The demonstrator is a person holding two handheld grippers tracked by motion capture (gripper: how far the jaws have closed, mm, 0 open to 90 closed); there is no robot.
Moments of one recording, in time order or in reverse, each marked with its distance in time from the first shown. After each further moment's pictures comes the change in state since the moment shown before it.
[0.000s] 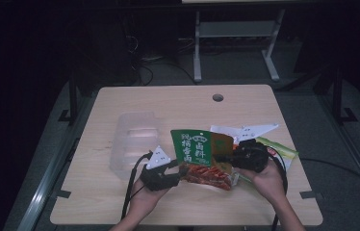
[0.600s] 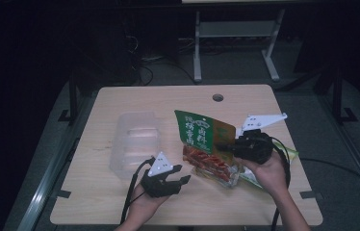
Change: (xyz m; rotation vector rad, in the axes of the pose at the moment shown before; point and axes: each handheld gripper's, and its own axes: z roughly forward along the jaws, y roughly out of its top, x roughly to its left) left arm -0.014 -0.008 -0.002 0.030 -0.037 0.064; right arm 0.003 0.027 -0.017 -0.062 -0.043 -0.019
